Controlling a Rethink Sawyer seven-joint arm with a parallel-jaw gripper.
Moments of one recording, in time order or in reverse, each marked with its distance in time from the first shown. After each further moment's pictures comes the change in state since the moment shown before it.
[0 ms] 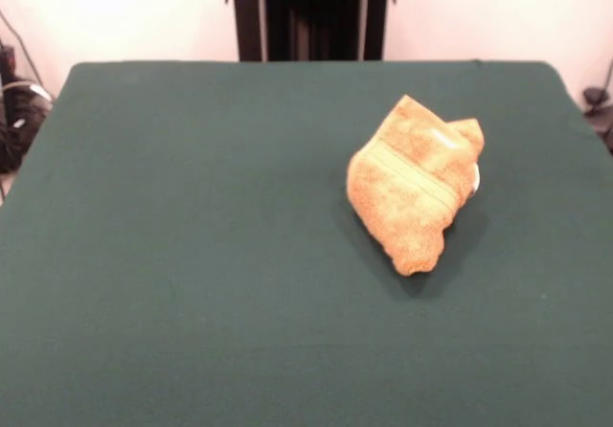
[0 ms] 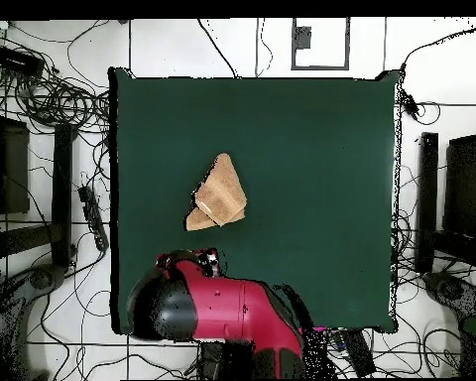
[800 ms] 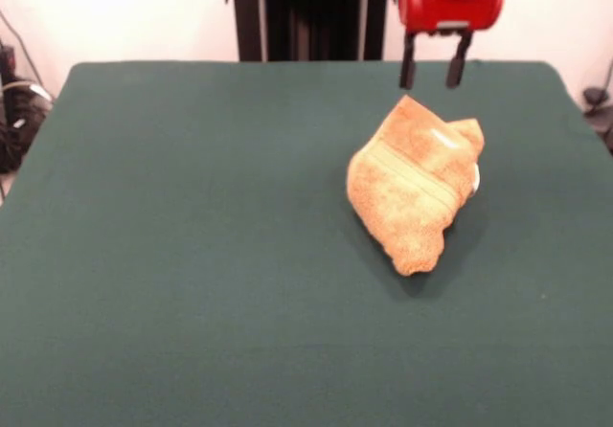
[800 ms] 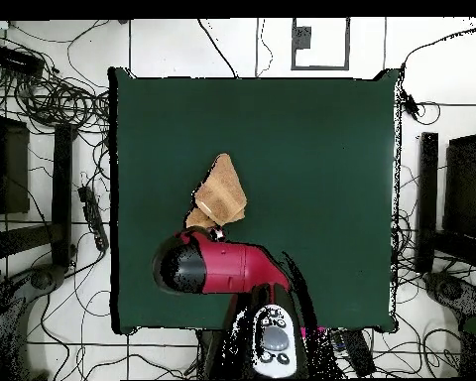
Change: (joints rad) arm 0.016 0.288 -0.032 -0.145 -0.006 -0.108 0.000
